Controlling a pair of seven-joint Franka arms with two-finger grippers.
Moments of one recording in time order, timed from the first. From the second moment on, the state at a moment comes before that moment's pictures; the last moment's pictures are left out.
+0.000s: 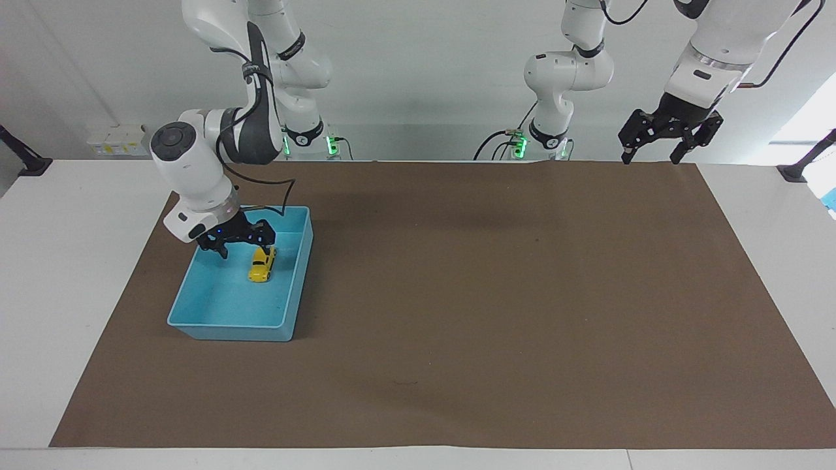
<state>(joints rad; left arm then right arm) -0.02 -0.09 -0.08 -1.60 -0.03 1.54 -0.06 -0.14 0.11 0.13 -1.99 -0.03 2.07 -0.05</state>
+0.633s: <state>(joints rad) -0.02 -0.09 -0.08 -1.60 -0.03 1.54 -0.06 -0.11 0.07 0.13 -1.85 -0.03 1.87 0.05</state>
